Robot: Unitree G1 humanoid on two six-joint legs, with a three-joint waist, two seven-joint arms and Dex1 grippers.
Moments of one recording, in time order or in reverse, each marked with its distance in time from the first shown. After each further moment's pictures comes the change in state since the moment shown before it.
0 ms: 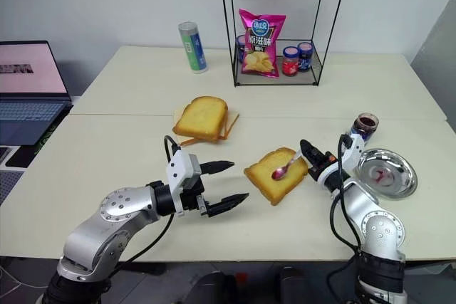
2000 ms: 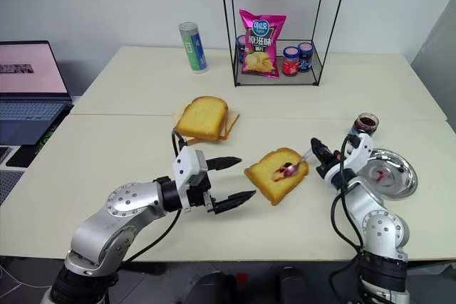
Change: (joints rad) left arm -0.044 -0.025 -0.034 0.002 0.000 0.000 0.001; right arm 0.000 -0.022 -0.017 0.021 -0.120 -0.074 0.042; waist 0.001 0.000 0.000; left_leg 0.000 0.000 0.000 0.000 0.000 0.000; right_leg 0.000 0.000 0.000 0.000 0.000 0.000
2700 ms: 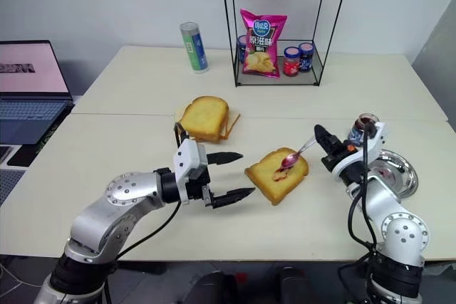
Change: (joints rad) left arm -0.130 0.031 -0.004 0.080 -0.009 0.004 -0.088; right arm -0.007 -0.072 -0.087 -0.168 0.342 0.063 -0.203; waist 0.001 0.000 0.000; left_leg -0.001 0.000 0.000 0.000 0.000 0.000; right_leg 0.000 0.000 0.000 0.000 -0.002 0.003
